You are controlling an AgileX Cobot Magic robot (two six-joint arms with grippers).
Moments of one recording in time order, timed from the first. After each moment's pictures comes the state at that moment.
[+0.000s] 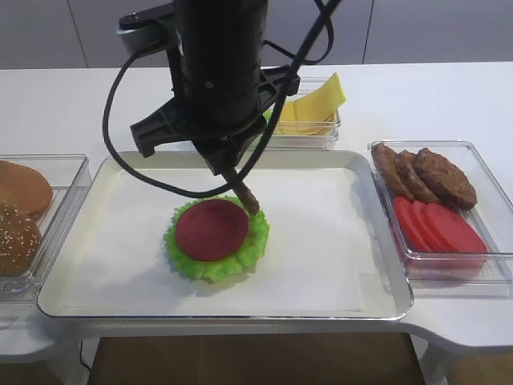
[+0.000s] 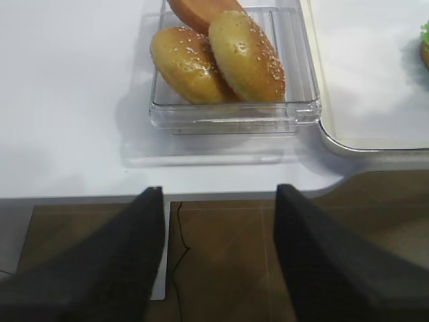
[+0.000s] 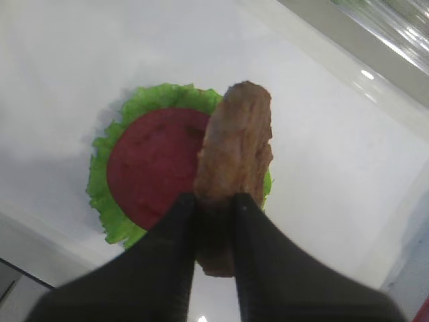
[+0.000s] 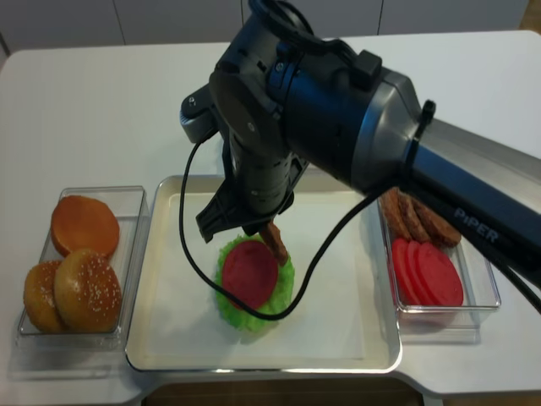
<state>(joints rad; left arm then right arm) 0.01 0.04 -0.49 0.06 1.18 -0.07 0.92 1.87 -1.76 -0.17 1.25 0.32</state>
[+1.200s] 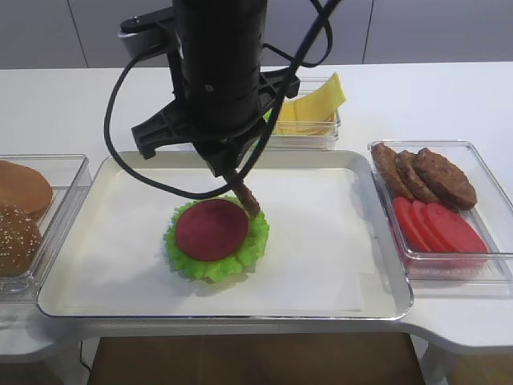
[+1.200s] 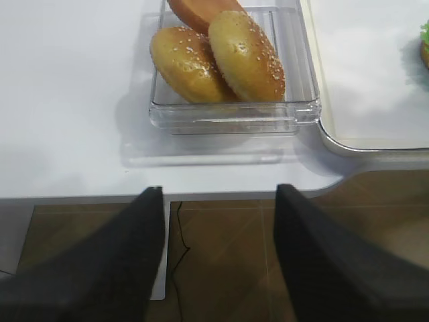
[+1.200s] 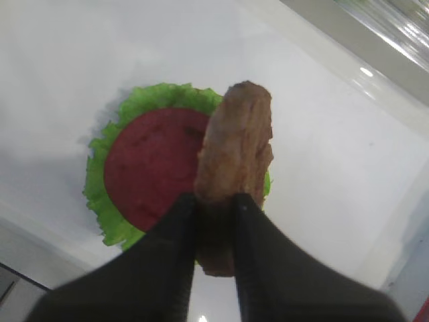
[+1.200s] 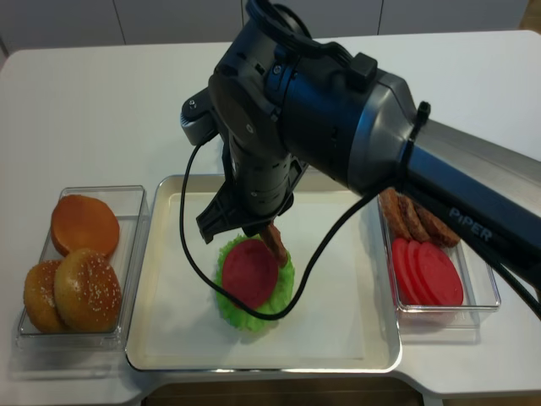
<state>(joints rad) 0.01 0.04 -0.49 0.06 1.18 -0.07 0.92 1.88 -1.76 -0.17 1.25 0.33</state>
